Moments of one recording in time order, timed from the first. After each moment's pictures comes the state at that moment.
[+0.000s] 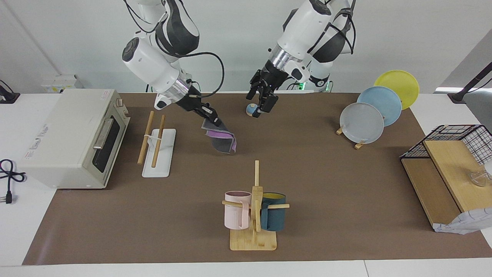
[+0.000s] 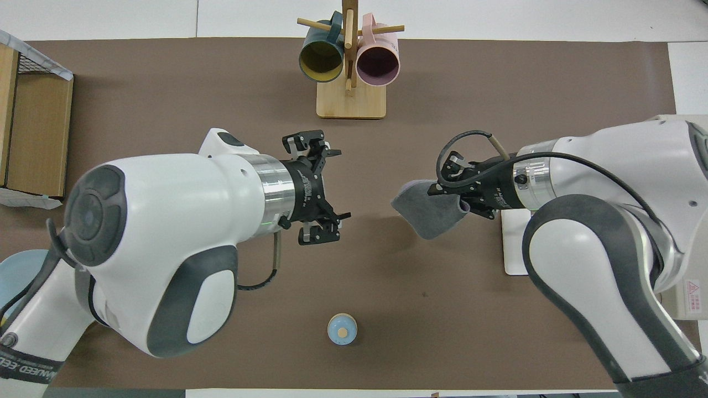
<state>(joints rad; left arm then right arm) -0.14 -0.04 -0.41 -1.88 -0.40 2.23 -1.86 0.07 -0.05 0.12 -2.04 0.61 2.05 0.55</state>
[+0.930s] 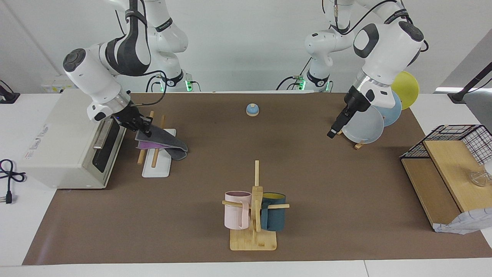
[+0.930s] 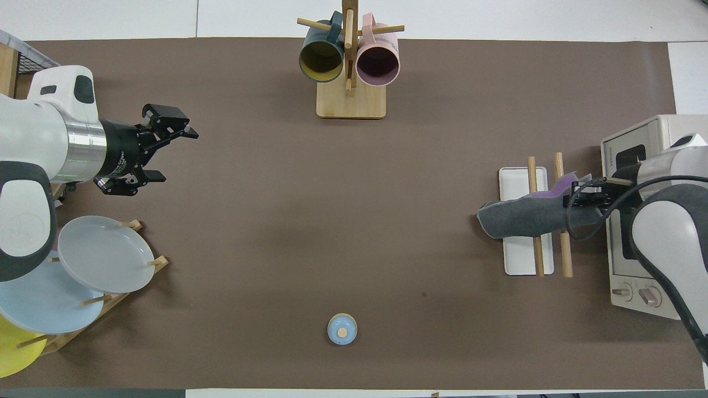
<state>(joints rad) 0.19 -0.05 -0.40 -1.89 -0.26 2.04 -0.78 -0.22 -0.07 0.12 -2.12 0.22 2.01 -0.07</state>
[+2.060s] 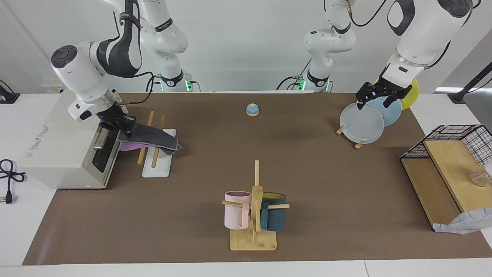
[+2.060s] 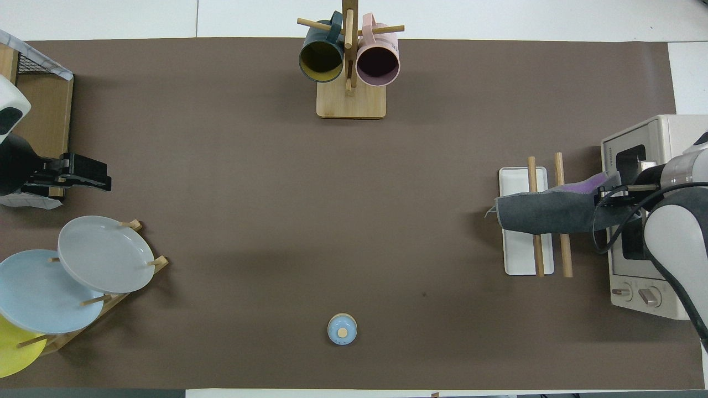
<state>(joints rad) -0.03 -0.05 -0.08 -1.66 -0.03 1.55 -0.10 -0.26 -0.07 0.12 -2.11 0.10 2.02 -0.17</state>
